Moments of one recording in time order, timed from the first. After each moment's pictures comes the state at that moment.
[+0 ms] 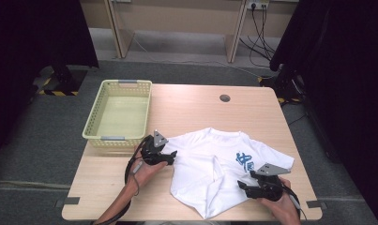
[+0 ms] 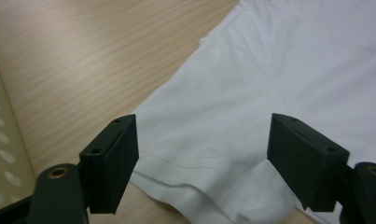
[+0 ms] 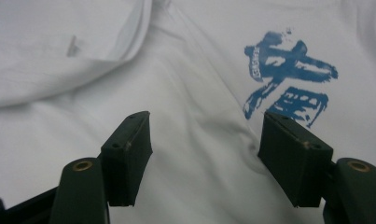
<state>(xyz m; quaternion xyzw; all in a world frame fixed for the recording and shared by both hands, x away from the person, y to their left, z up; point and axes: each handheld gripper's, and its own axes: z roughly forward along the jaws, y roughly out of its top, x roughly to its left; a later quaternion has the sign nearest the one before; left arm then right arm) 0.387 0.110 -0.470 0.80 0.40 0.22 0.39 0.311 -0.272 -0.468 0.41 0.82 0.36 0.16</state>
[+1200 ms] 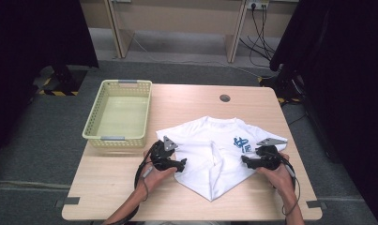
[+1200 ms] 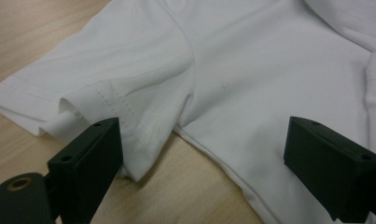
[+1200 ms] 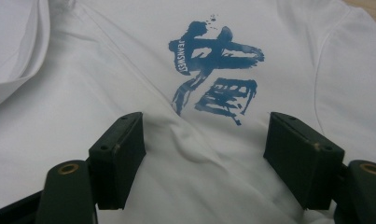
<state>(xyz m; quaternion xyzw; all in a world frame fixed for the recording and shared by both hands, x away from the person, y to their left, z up) 0.381 0.086 -0.486 0.80 0.41 0.19 0.39 0.402 -0.287 -0.470 0.47 0.80 0.31 0.19</state>
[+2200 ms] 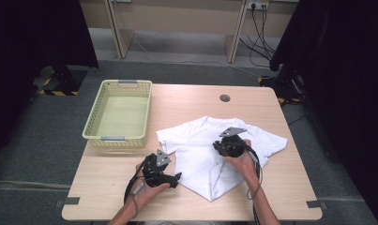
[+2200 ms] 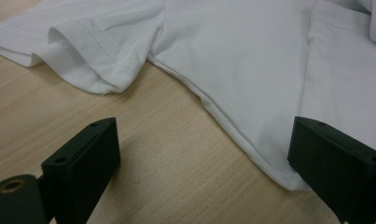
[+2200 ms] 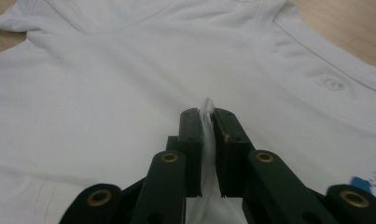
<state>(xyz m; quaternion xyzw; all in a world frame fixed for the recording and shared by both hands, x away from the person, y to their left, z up) 0.344 0.100 -0.492 0.82 0.40 0.18 0.38 0.431 -0.183 -0.461 0.36 0.85 0.34 0.19</state>
